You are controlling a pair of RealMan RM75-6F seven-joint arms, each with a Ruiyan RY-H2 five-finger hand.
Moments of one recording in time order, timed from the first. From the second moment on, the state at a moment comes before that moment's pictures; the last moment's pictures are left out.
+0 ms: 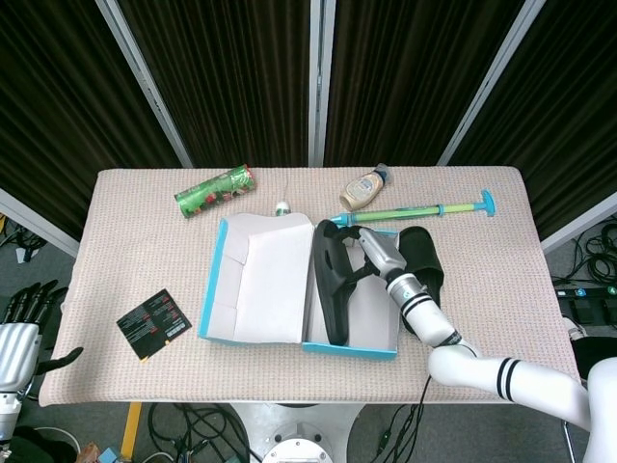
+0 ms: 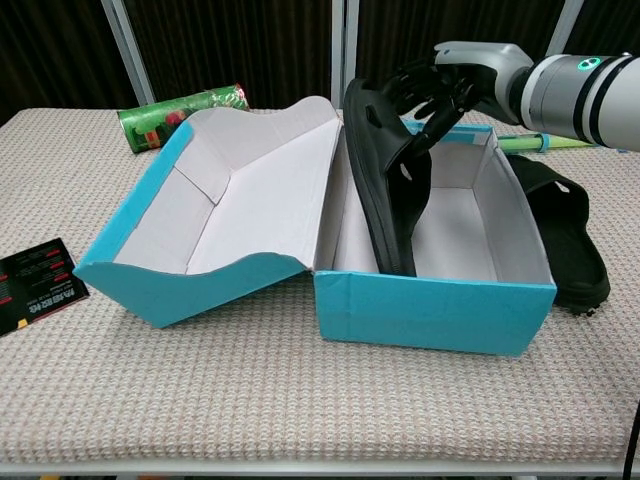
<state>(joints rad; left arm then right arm) -0.04 -1.19 -0.02 -1.46 1.55 1.54 -0.13 0.86 -1.49 0.34 -1.51 -0.77 0.72 0.14</state>
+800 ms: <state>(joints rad) -0.04 -1.18 -0.01 -1.50 1.55 1.54 -0.10 0.76 -1.50 0.40 -1.47 -1.03 0.78 0.38</state>
